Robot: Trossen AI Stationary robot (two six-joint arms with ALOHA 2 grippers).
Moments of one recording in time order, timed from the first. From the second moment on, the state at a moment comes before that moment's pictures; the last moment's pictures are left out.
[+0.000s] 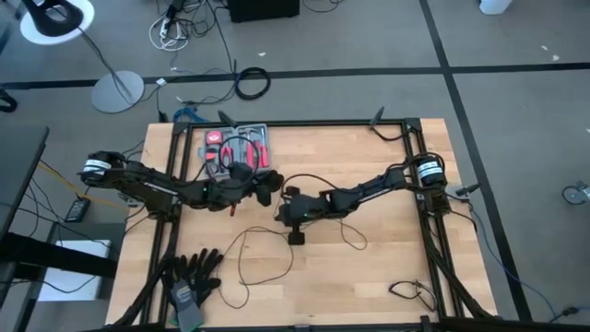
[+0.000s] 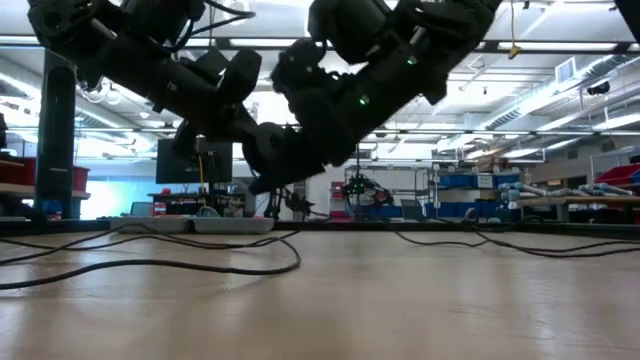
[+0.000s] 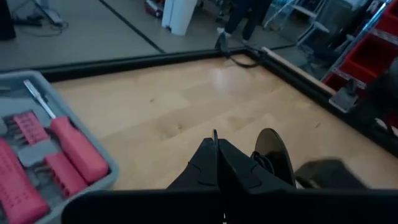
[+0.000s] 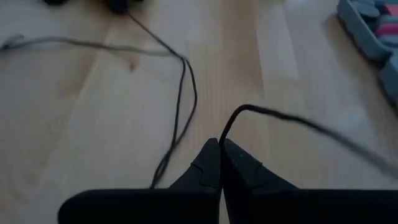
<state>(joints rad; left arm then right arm) -0.06 1.34 0.49 0.47 -0.69 -0.64 0.11 2.01 1.20 0.19 0.11 -0.07</state>
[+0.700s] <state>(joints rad) -0.01 1.34 0.49 0.36 -0.64 -0.68 0.05 2.01 1.24 0.18 -0.25 0.01</state>
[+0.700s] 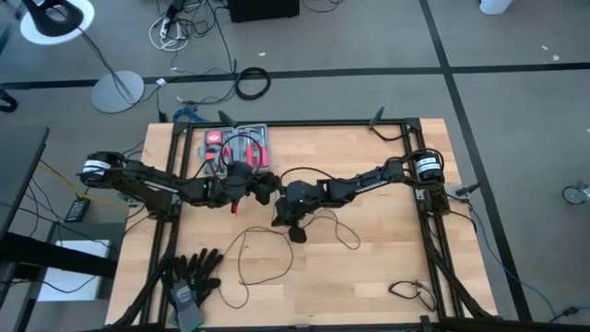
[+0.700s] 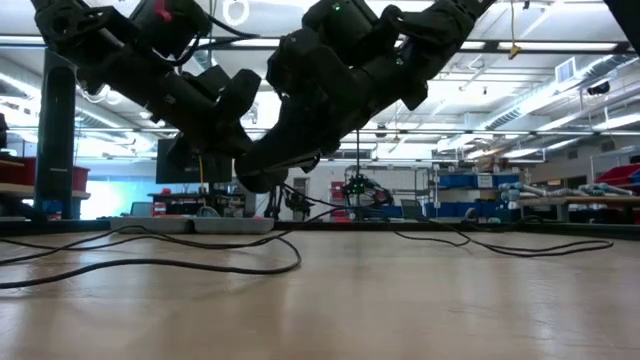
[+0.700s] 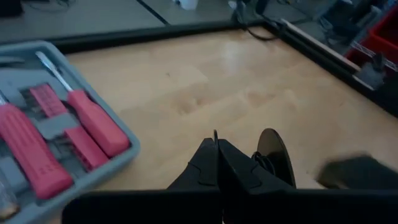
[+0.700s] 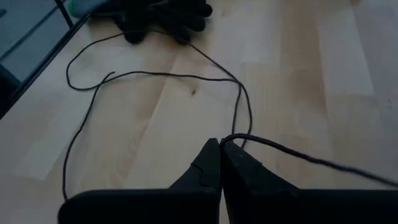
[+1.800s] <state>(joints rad) 0.02 1.34 0.49 0.22 -0.10 -0.50 -0.06 2.01 1.24 0.31 -0.61 0.09</state>
